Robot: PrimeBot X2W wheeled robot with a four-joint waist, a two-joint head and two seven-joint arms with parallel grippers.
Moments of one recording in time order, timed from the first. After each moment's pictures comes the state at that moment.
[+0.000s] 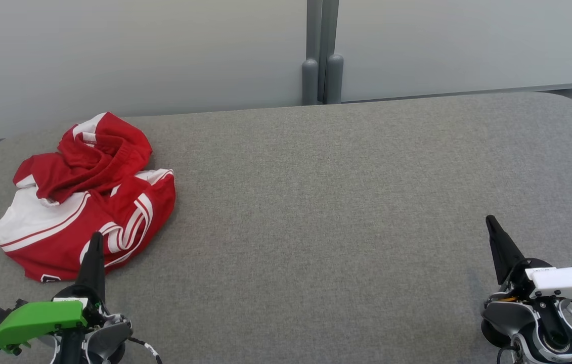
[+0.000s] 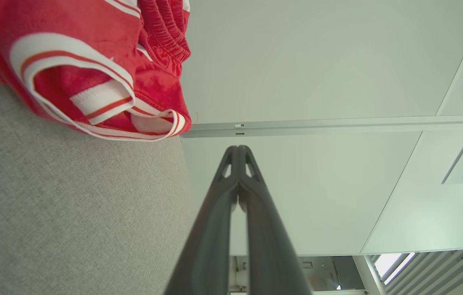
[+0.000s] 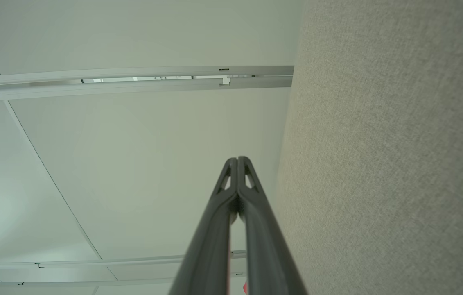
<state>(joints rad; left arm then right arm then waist) -0.10 0.05 0.10 0.24 -1.61 -0.13 0.10 -0.12 -0.05 -0.13 0.26 1.61 0.13 0.13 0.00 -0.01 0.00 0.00</state>
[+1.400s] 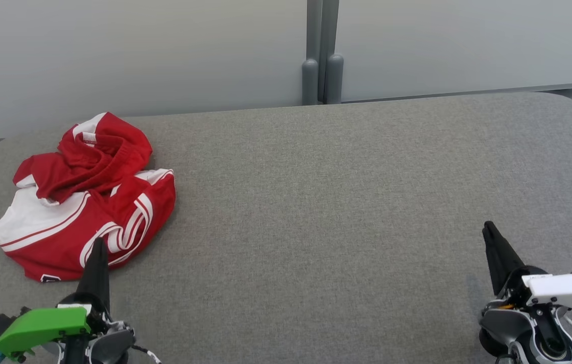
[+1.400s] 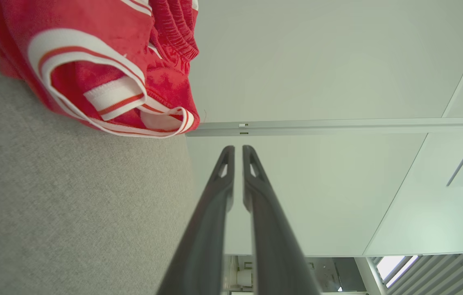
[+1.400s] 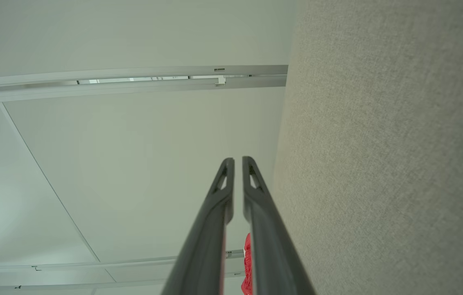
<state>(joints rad) -0.09 0.05 0.10 0.24 -1.61 -0.13 0.10 -0.12 -0.05 -0.13 0.26 1.61 0.13 0.13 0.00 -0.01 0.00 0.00</state>
